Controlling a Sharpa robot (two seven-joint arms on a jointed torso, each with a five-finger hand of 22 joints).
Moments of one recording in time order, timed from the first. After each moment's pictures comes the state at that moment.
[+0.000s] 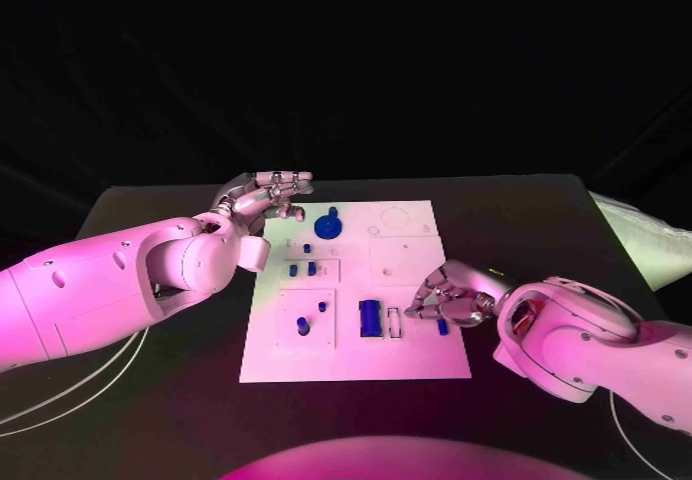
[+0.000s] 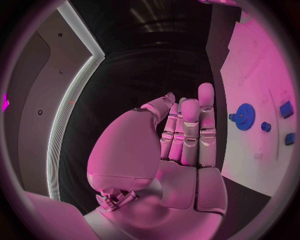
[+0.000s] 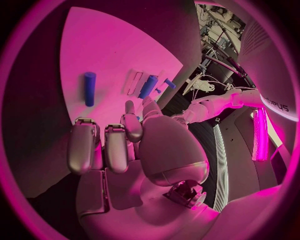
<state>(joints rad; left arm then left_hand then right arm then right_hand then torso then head) 1.16 -0.87 -0.02 1.52 0.06 -0.29 0.35 1.38 -0.09 0.43 -0.02 0.07 0.98 0.18 0.16 0.07 1.00 0.11 0.40 0.17 1.24 0.02 1.09 0.63 0.17 1.23 0.11 0.44 1.07 1.04 -1.04 -0.05 1.93 -1.33 -0.33 -0.39 1.36 0.08 -0.14 0.15 0.29 1.02 0.09 0.27 0.29 1.34 0.00 1.15 1.20 1.47 -0.07 1.42 1.31 0.08 1.41 0.03 1.39 1.17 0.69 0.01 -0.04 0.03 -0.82</state>
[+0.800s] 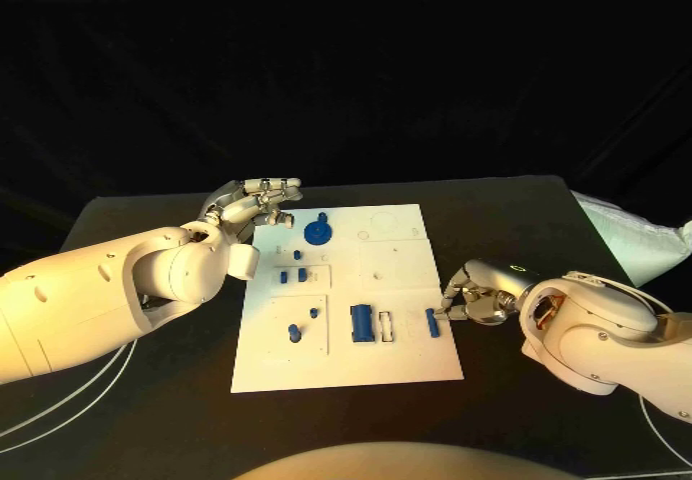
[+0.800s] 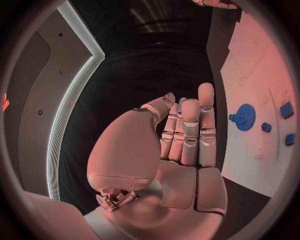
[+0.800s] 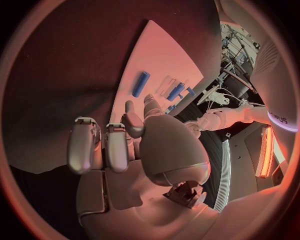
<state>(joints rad) 1.16 -0.88 -0.02 1.52 0.06 -0.29 0.35 1.38 -0.09 0.43 -0.02 0.07 0.98 0.18 0.16 0.07 1.00 0.11 0.40 0.17 1.24 0.02 1.09 0.63 0.17 1.23 0.11 0.44 1.07 1.05 -1.11 -0.05 1.90 -1.48 -0.24 -0.45 1.29 0.04 -0.15 0.19 0.24 1.05 0.09 0.25 0.28 1.32 0.01 1.11 1.15 1.46 -0.07 1.41 1.30 0.08 1.41 0.04 1.39 1.17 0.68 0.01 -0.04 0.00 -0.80</state>
